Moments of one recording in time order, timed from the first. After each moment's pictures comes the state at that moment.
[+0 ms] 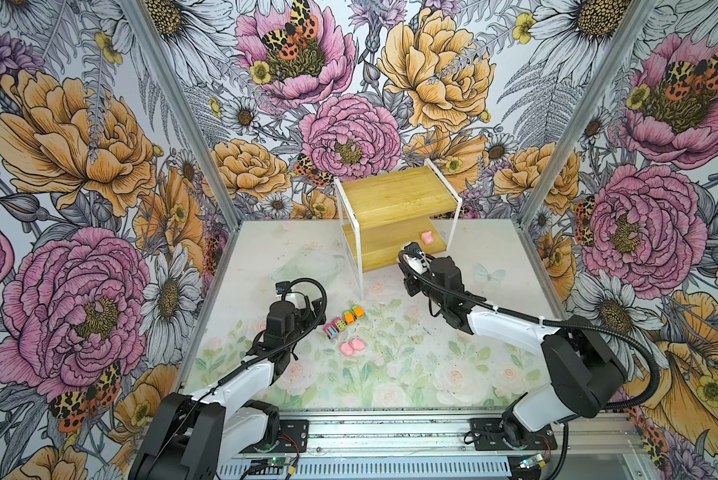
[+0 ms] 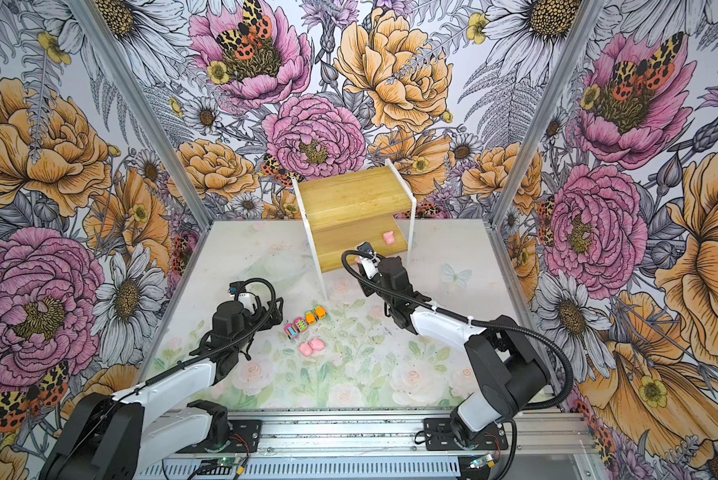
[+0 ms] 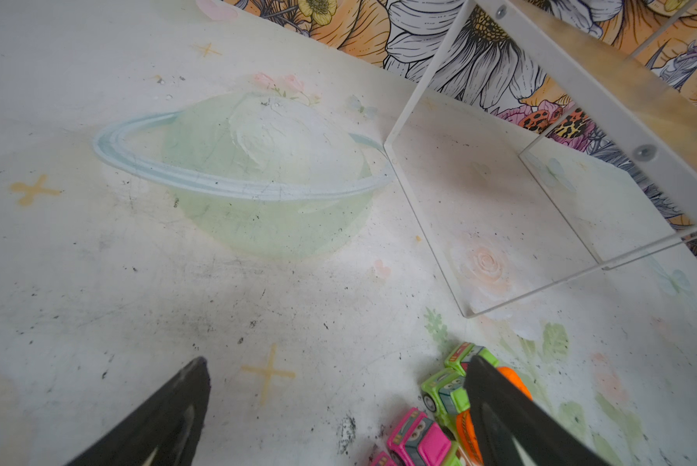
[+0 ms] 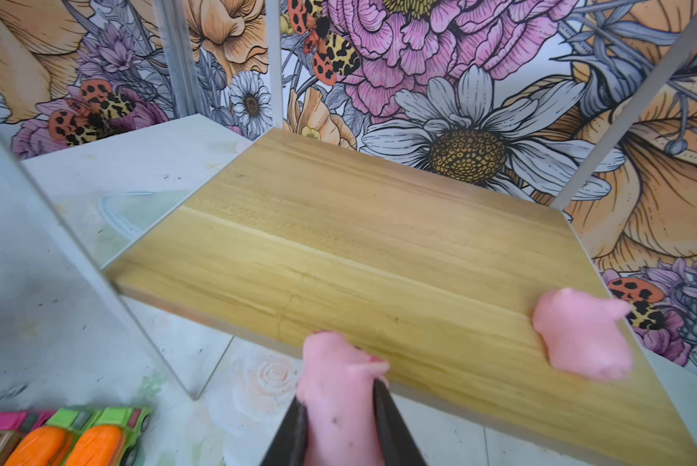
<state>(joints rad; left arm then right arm) -0.26 1.10 0.29 0.35 -0.06 -0.43 0.58 1.50 0.81 0.38 0.01 -0.15</state>
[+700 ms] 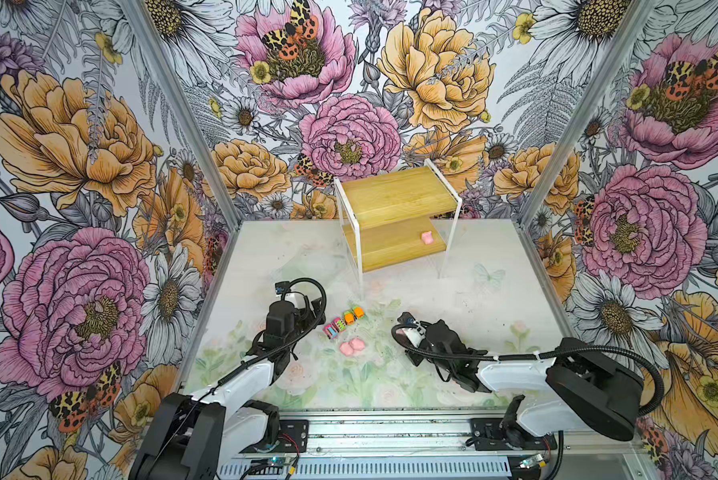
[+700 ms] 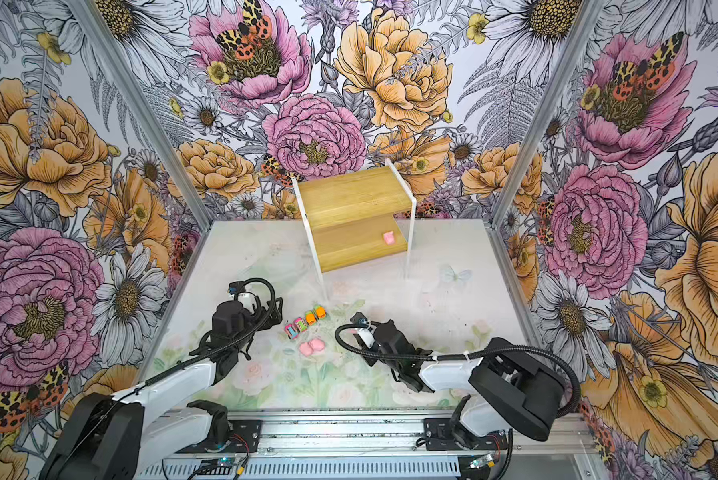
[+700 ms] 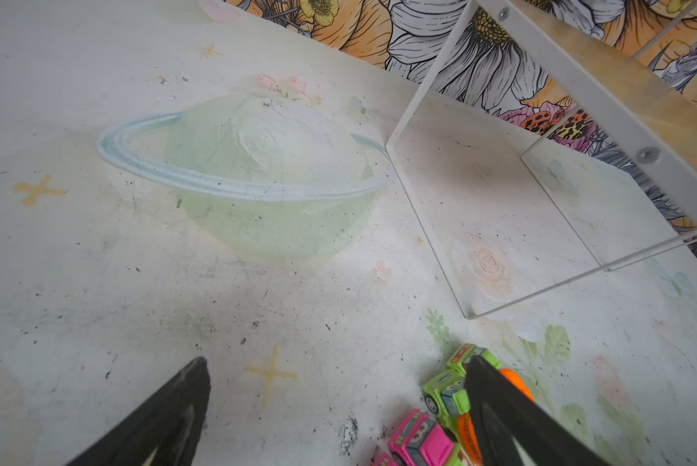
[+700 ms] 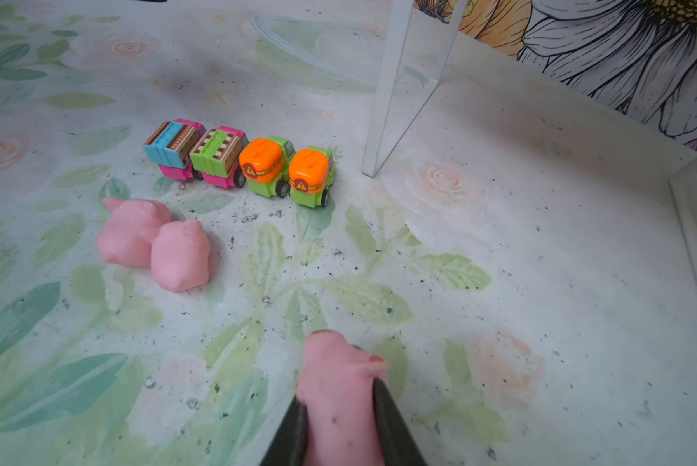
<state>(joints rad) -0.25 1.10 0.29 0.35 -0.06 -0.43 0.87 1.44 0.35 0.55 0.11 -0.07</state>
